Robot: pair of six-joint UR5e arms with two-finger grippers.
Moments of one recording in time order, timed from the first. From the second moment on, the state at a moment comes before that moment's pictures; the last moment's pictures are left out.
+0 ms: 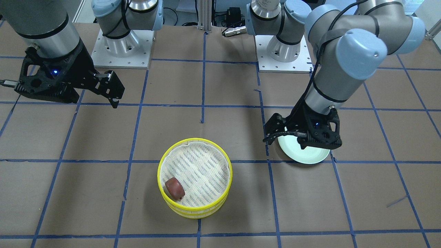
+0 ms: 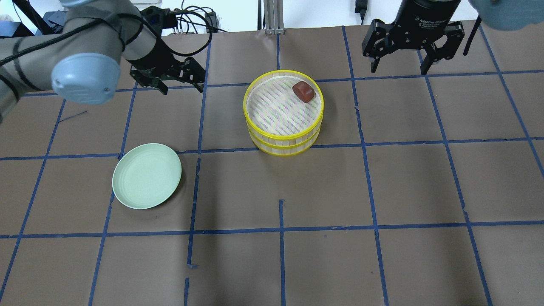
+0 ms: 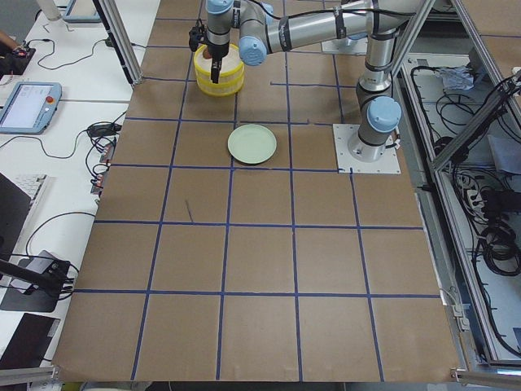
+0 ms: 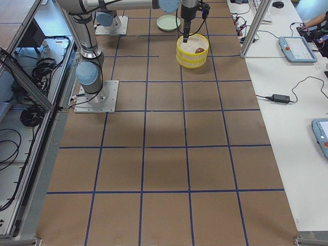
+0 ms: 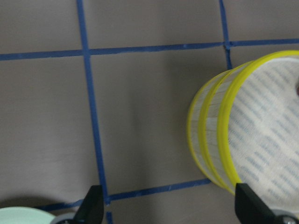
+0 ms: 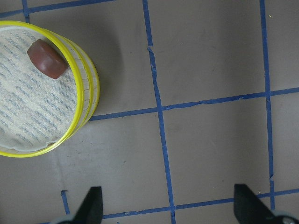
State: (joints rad) left arm -1.51 -1.75 -1.62 -1.29 1.42 0.10; right arm 1.58 -1.45 1.40 -1.52 -1.57 0.14
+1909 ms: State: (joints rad) left arm -1.49 -1.56 -1.61 -1.64 1.53 0.11; right arm 1.57 -1.49 1.36 -1.36 -1.56 0.02
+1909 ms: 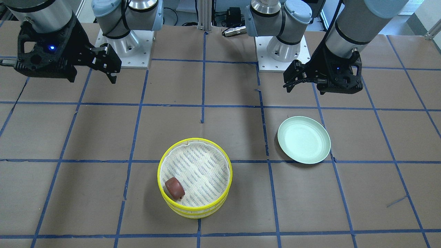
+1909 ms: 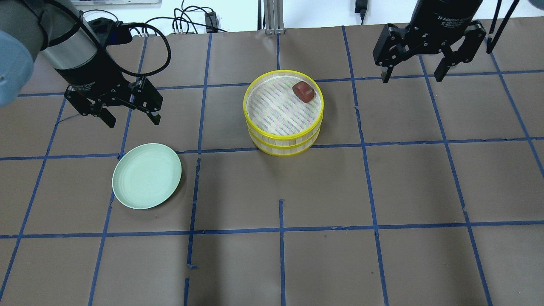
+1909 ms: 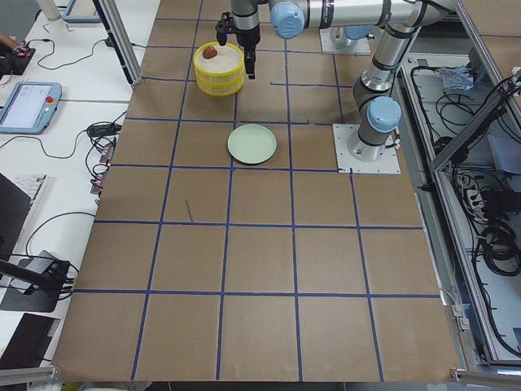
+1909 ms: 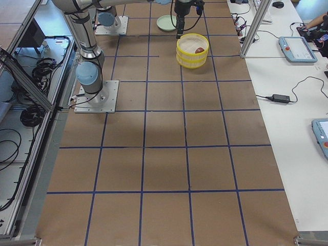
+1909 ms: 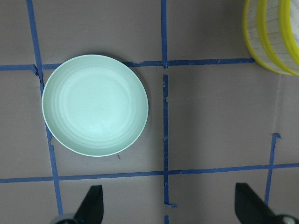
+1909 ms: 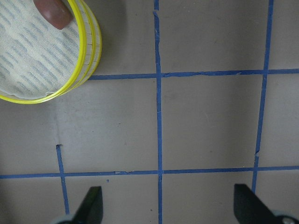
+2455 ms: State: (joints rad) left arm -1.52 -1.54 -1.62 -1.63 1.54 0.15; right arm 1.57 -1.49 1.37 -1.38 -1.56 0.02
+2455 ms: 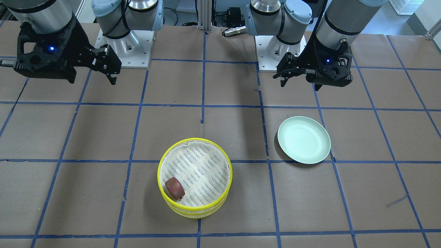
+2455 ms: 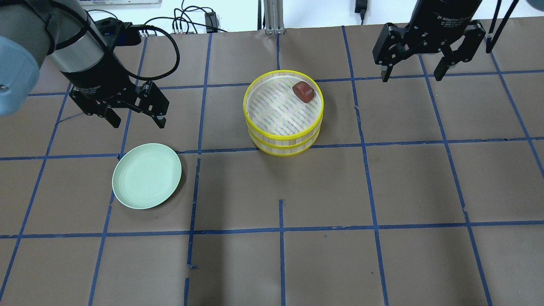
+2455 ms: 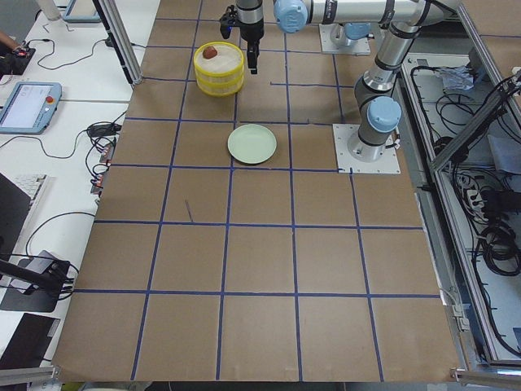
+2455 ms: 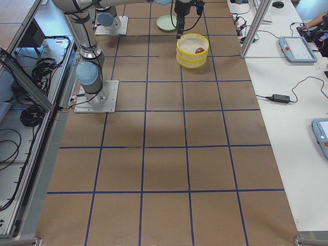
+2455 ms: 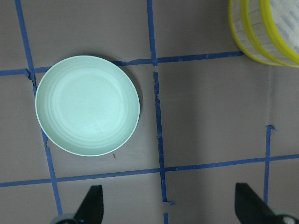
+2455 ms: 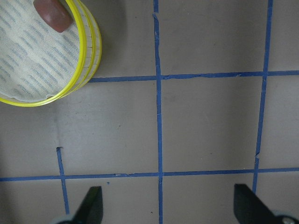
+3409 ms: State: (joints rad) left arm -1.58 -1.56 -1.64 -1.59 1.53 0.05; right arm 1.57 -1.49 1.37 -1.43 -1.56 0.02
